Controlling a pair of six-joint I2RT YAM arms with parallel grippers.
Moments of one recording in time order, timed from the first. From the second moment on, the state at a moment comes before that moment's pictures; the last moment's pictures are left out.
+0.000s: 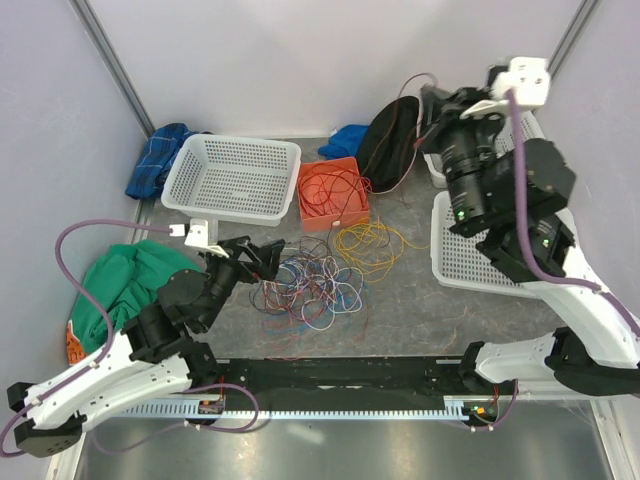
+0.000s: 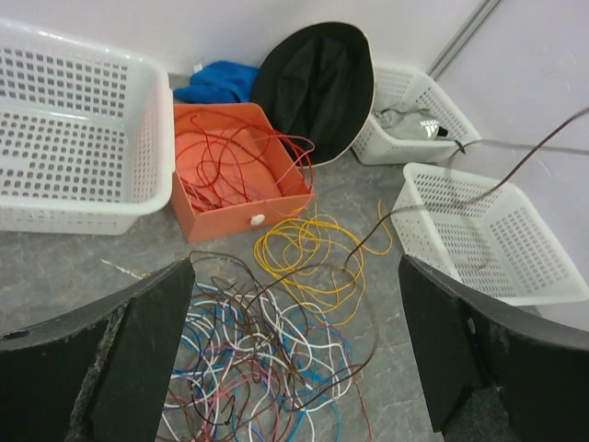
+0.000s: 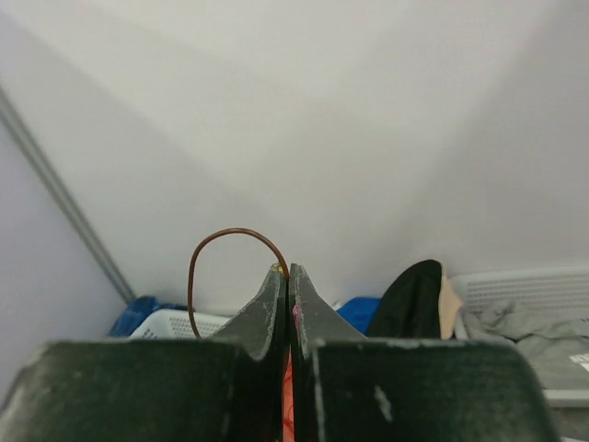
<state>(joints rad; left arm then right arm) -1.01 0.51 0.70 -0.19 -0.63 -0.44 1.03 1.26 1.84 -0.17 0.82 -0.07</state>
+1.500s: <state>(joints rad) -1.01 0.53 0.44 -0.17 -0.43 -0.76 0.18 1.28 1.65 -0.40 0.81 0.29</state>
